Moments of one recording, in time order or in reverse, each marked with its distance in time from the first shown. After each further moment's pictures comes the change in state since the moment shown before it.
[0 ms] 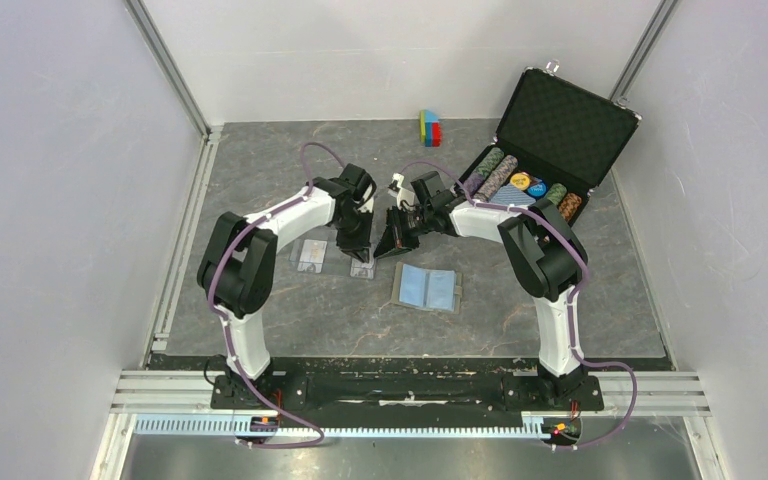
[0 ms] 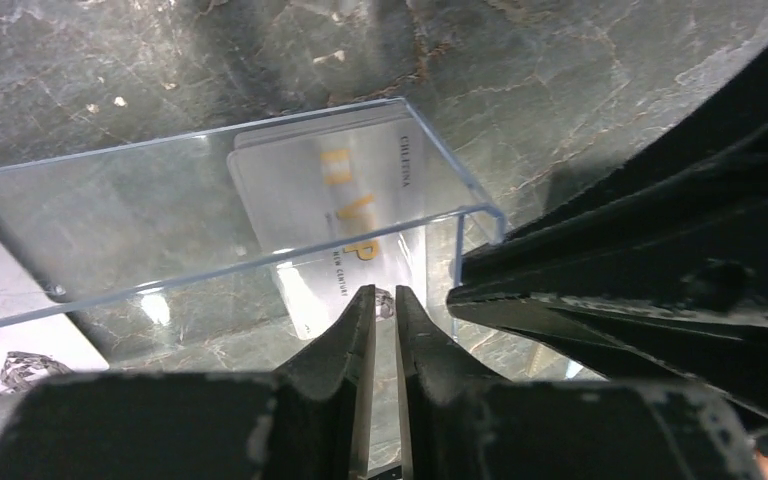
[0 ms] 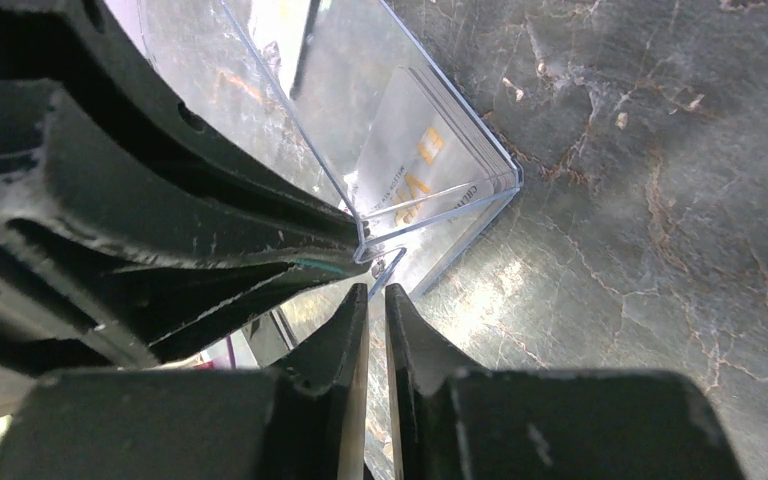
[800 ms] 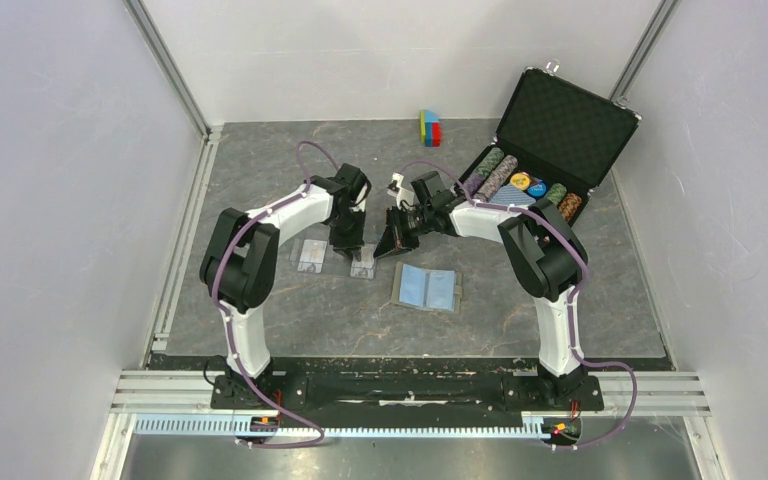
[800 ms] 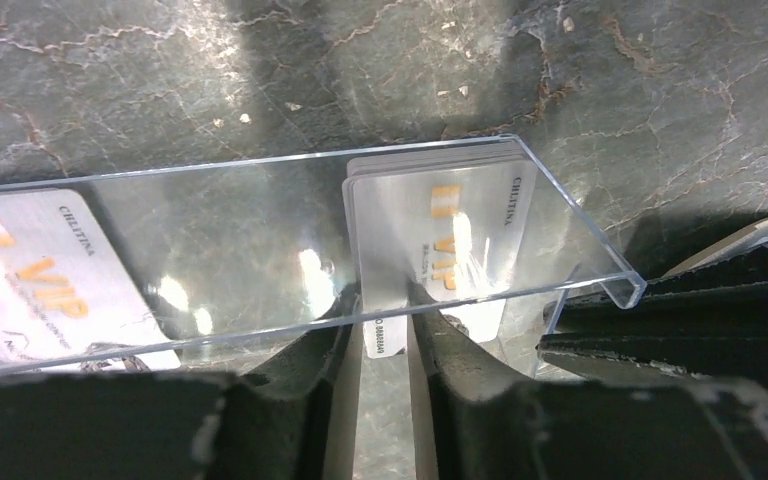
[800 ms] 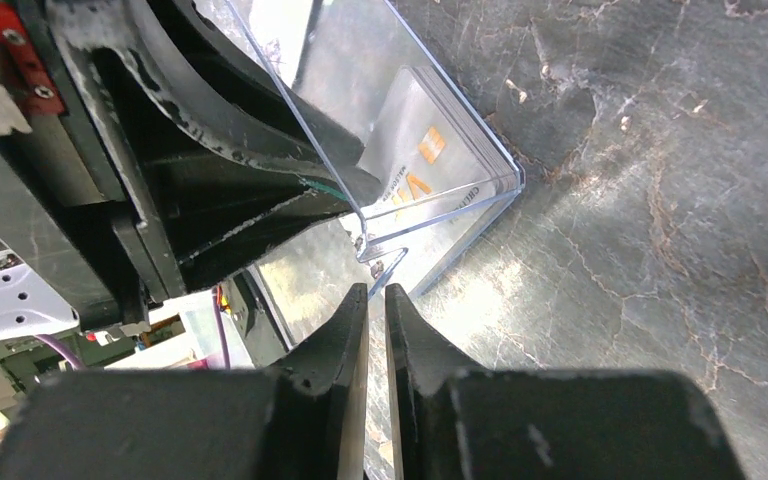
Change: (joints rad) left arm 0.023 0.034 0.018 -0.021 -0.079 -0.004; right arm 0.000 -0.001 -0.001 0.001 -0.003 -0.016
